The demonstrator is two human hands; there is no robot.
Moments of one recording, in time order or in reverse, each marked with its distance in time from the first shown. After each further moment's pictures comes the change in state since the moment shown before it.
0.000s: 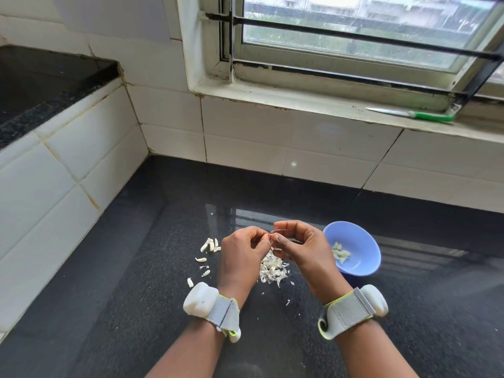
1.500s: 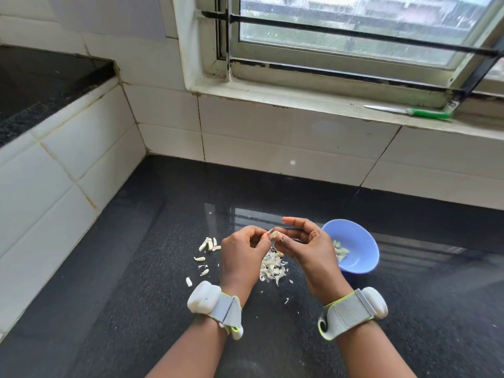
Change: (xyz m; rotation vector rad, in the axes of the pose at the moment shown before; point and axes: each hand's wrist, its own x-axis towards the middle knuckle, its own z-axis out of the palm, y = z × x) left_hand 0.000 -0.005 0.011 -0.041 0.039 -0.055; right_hand -0.005 -0.001 -0.003 0.112 0.089 0.029
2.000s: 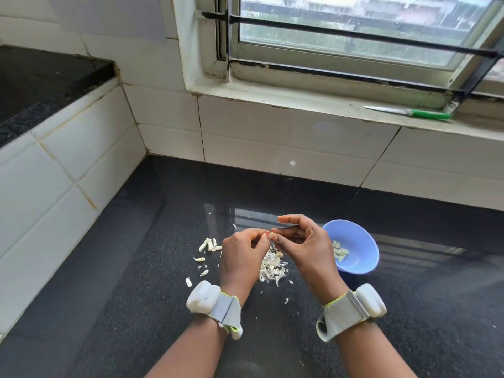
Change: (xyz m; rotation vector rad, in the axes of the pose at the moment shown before) left_hand 0.001 0.001 -0.001 0.030 -0.030 0.012; right_hand -0.001 -0.005 0.003 -0.304 0.006 -0.157
